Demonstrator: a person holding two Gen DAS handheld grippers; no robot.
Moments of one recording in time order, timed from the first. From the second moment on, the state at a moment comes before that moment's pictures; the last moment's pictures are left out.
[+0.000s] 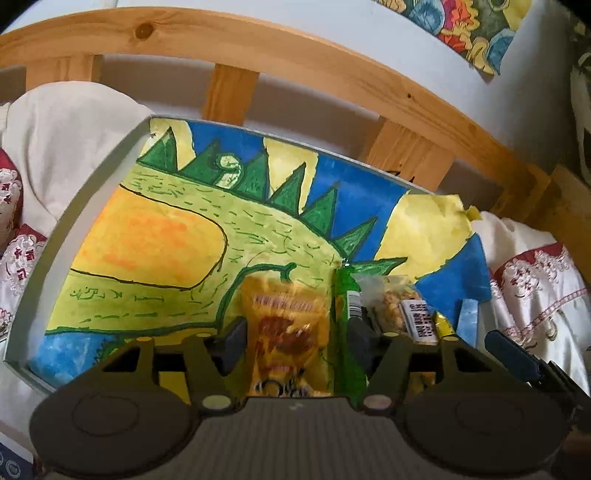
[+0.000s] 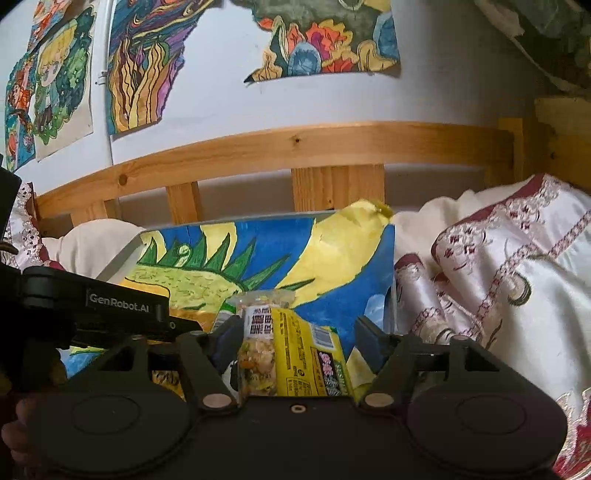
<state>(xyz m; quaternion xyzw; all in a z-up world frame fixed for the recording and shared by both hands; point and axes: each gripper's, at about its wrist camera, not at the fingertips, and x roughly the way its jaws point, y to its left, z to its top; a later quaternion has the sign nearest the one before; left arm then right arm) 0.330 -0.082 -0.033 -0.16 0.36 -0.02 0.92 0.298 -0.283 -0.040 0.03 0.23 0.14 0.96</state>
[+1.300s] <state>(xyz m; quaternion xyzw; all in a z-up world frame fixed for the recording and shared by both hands) 0.079 0.001 0.031 -0.15 0.22 0.07 0.96 0.114 -0.239 0.039 -0.03 0.10 0.17 0.98</state>
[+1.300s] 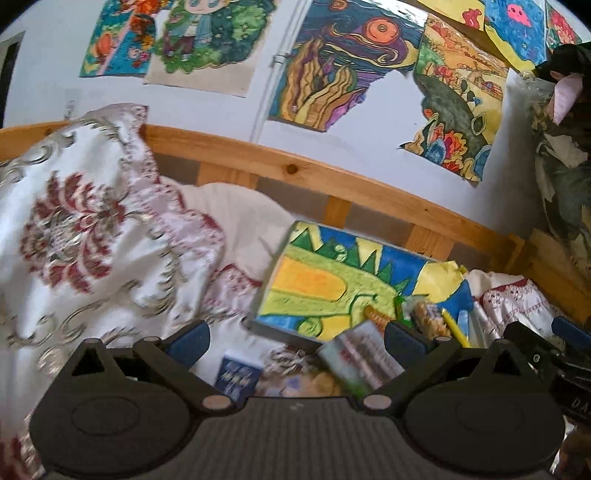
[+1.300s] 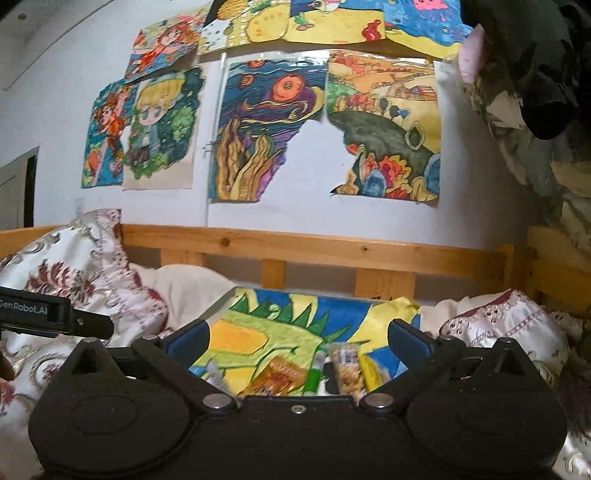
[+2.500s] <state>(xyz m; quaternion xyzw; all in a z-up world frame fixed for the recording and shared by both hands) 0.034 0.010 -0.020 -0.08 0.36 0.09 0.92 0.054 -0.192 0.001 -0.04 0.27 0.27 0.92</state>
